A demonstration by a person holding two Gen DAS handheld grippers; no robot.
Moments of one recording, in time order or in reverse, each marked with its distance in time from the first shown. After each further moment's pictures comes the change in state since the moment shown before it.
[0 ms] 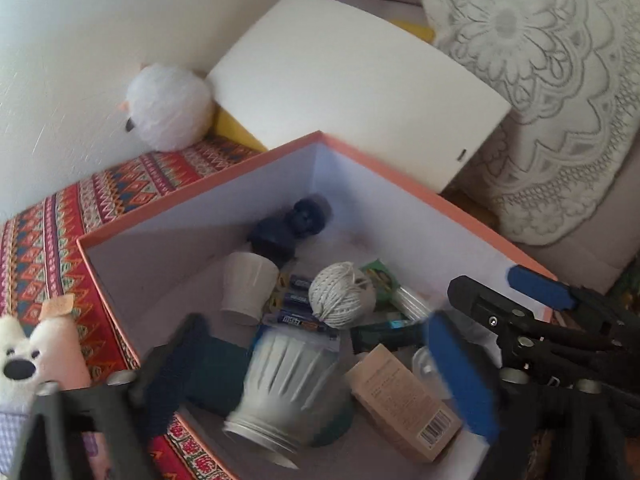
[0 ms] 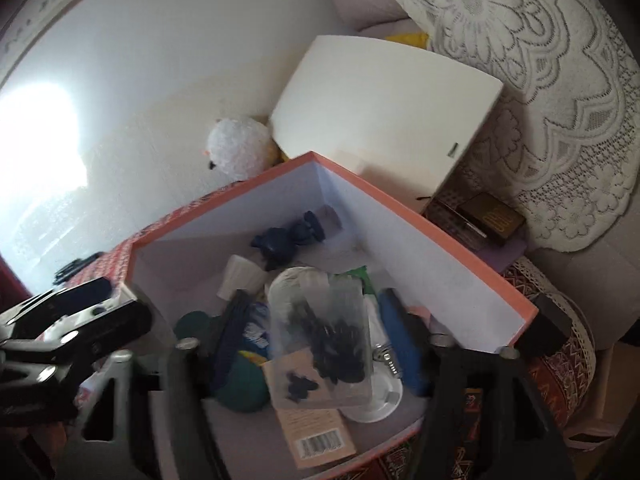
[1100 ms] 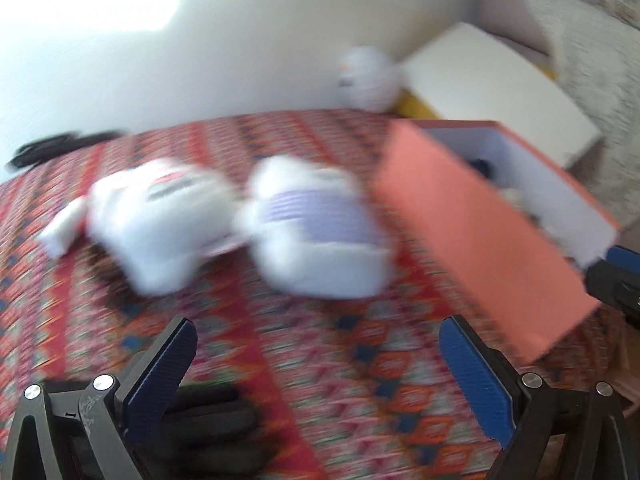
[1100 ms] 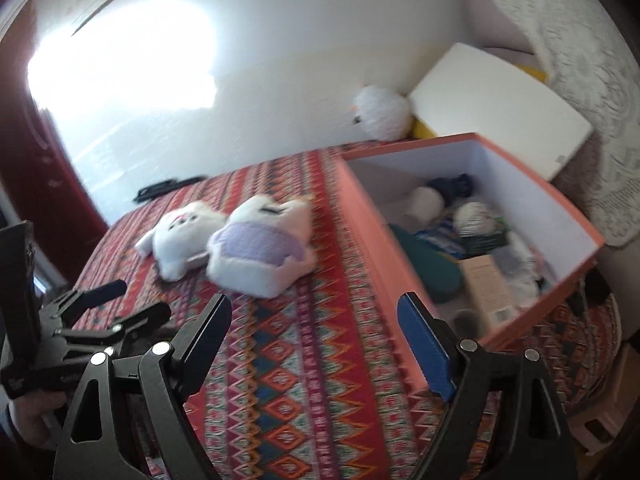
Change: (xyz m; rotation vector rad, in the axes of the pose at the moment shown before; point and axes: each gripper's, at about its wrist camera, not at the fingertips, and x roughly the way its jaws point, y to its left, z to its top) left arm -0.194 0.208 -0.186 -0.235 -0.036 0.275; right arm -0.105 0.229 -0.125 -0.275 0.088 0.216
